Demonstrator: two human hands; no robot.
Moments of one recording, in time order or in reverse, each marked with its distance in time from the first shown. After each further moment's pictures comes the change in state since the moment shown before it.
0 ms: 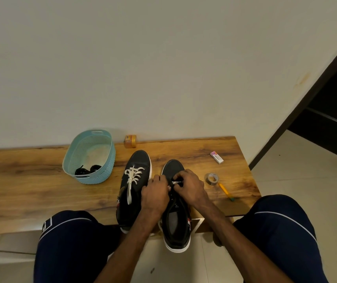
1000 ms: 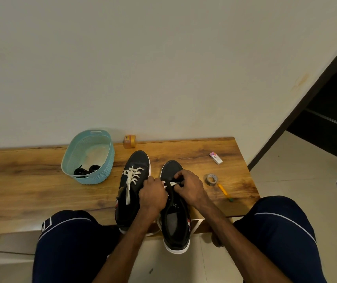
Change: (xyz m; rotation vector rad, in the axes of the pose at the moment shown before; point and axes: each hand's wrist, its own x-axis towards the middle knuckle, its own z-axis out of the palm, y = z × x) left_hand 0.003 0.001 -0.006 -0.022 -0.077 -0.116; right_hand -0.001 0.001 -0.003 0.073 0.004 0.002
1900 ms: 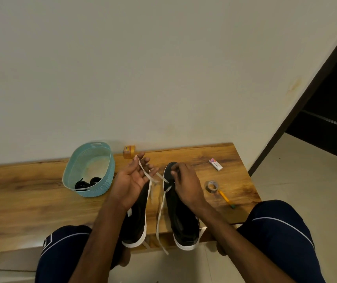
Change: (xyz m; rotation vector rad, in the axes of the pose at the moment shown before) left_hand 0.015 -0.038 -0.099 -2.088 -0.221 -0.036; right_hand 0.006 -0.036 -0.019 0.066 0.267 -0.179
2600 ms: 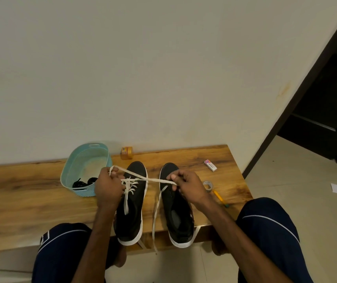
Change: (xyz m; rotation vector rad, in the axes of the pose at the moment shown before) left_hand -0.007 -0.002 -0.044 1.175 0.671 0.295; right_hand -0.015 -0.001 -0.031 0.556 -0.236 0.215
